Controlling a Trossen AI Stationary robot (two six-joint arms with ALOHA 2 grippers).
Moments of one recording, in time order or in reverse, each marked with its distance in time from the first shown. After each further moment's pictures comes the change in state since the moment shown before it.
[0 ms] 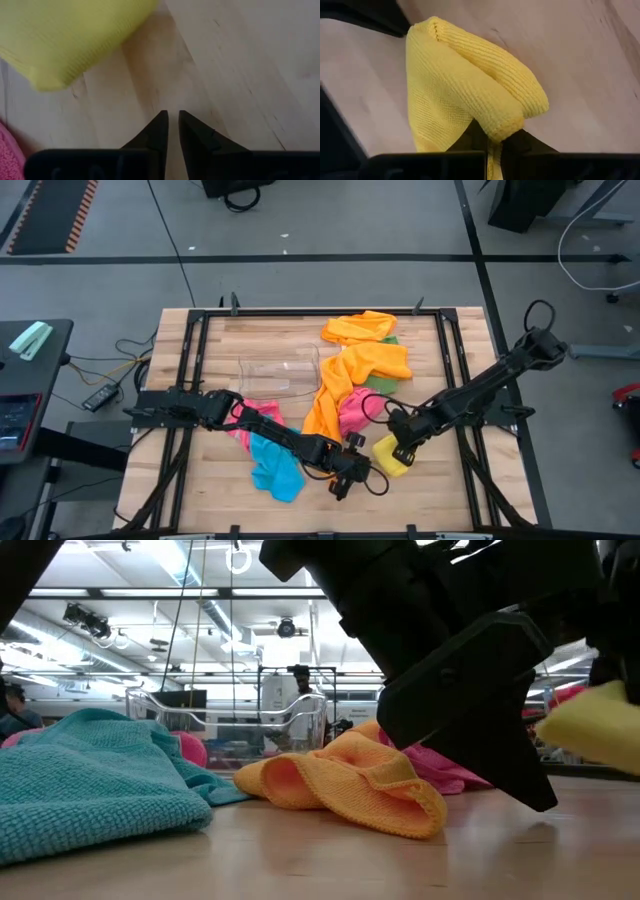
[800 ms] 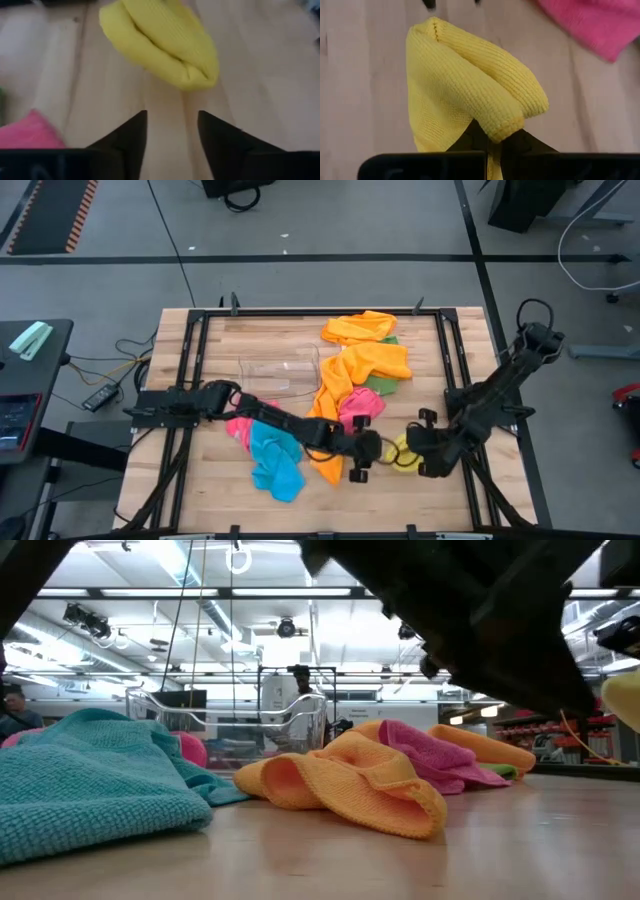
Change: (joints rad) left arm 0.094 -0.052 0.000 0.169 0.051 -0.209; right arm 0.358 -0.036 -0.004 -0.117 0.455 -0.152
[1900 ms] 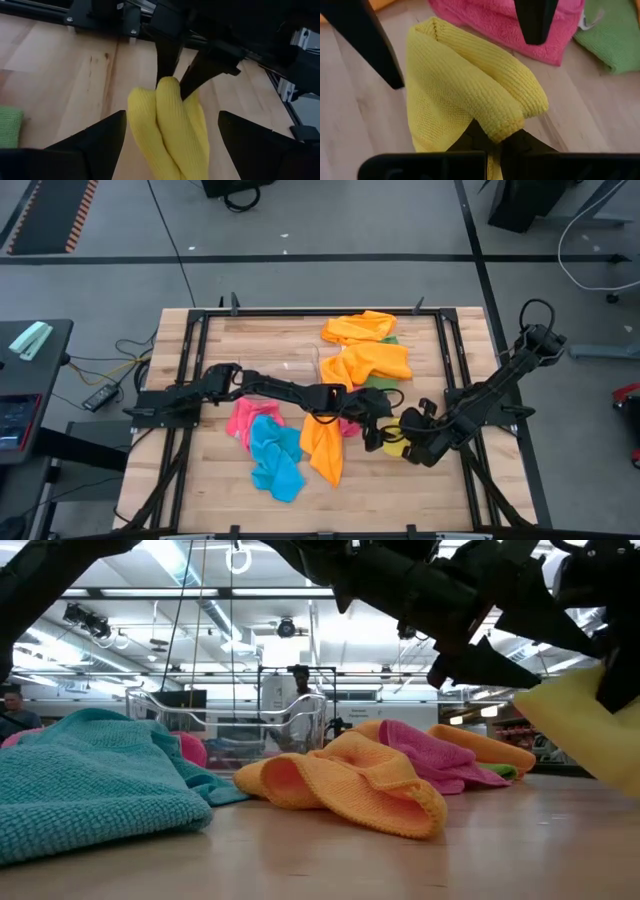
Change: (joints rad) left arm 0.170 -0.023 0.000 0.163 0.240 -0.181; right arm -0.133 0.007 0.001 -0.027 0.074 0.160
